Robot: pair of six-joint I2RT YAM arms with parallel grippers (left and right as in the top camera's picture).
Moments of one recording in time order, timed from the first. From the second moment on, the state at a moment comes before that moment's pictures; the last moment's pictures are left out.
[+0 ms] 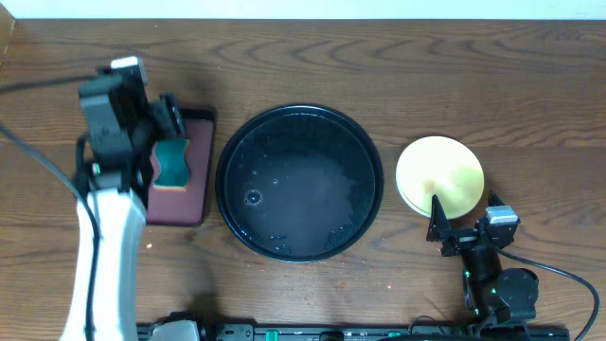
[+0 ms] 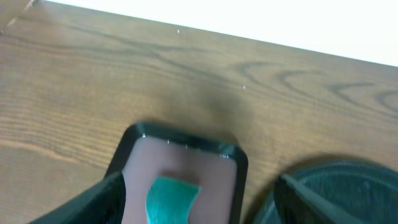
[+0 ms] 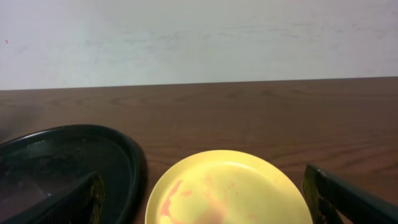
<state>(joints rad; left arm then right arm) 0.16 1.26 1.01 -0.35 0.03 -0.07 0.09 0.01 0.01 -0.07 -0.05 0.09</state>
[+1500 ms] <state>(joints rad) 0.09 0.01 0.01 -0.10 0.01 0.04 0.09 0.01 0.01 -0.07 -0.05 0.09</state>
